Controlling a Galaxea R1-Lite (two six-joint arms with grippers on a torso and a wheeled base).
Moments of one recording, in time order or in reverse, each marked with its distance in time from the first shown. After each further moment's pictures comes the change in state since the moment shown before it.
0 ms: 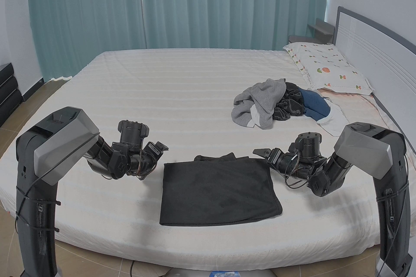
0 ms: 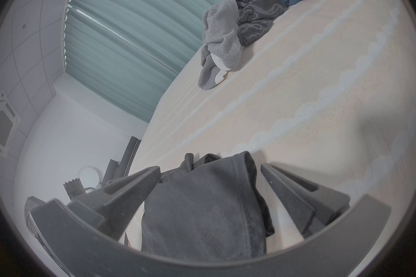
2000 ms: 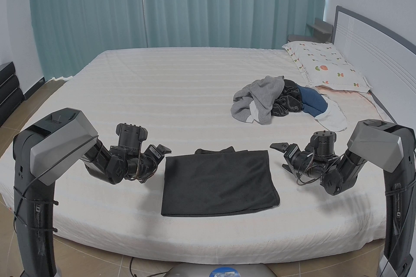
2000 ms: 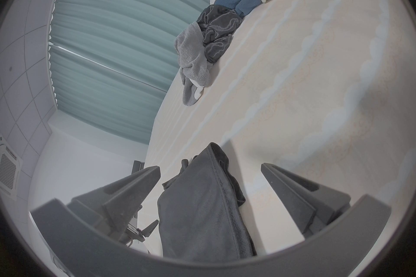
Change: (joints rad) left arm -0.001 -0.027 0.085 -0.075 -0.089 0.043; right arm -0.073 -0.064 0.112 -0.053 -0.014 0.177
